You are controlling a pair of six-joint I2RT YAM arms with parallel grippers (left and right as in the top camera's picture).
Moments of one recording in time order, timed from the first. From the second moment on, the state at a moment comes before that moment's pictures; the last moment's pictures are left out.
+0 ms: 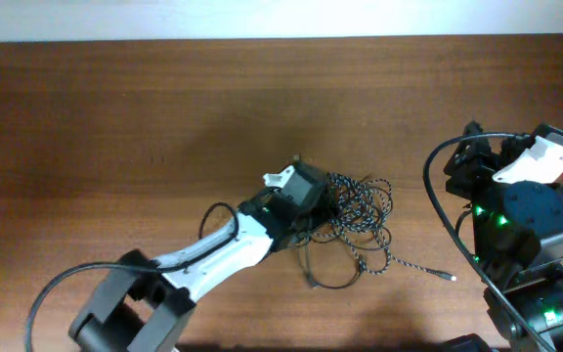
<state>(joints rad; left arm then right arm) -0.73 1.68 0.93 -0.21 0.08 -1.25 0.29 0.80 0.96 -0.39 0.46 0.42</state>
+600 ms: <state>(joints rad) -0.34 1.15 0.93 -0.20 0.36 -0.71 0.29 1.00 0.96 -0.50 -0.60 0.36</state>
